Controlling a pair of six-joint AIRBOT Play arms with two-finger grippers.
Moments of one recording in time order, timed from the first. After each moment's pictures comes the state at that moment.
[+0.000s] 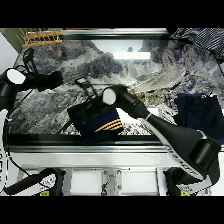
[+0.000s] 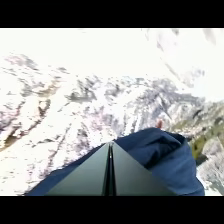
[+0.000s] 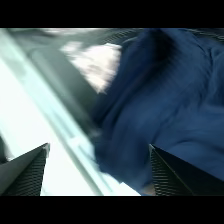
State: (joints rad) left arm 0.08 -1.28 1.24 1.13 -0.94 -1.60; right arm 0.82 -1.68 1.64 -0.97 1.02 1.47
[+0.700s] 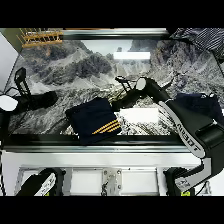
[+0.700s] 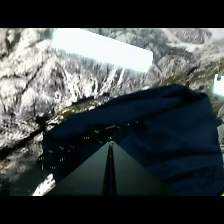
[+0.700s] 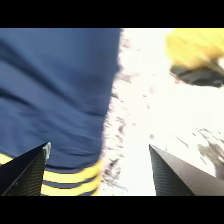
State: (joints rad) left arm 0.15 -0.96 0.87 1.13 -0.93 -1.54; right arm 0.38 -1.72 1.42 -0.97 1.15 1.29
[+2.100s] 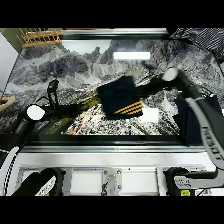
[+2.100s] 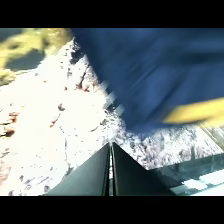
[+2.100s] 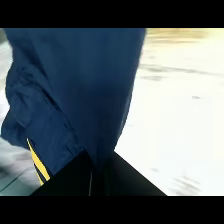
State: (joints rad) left arm -0.16 -0.96 0.74 1.01 -0.84 -1.53; right arm 0.10 -1.49 1.38 -1.09 1.13 1.36
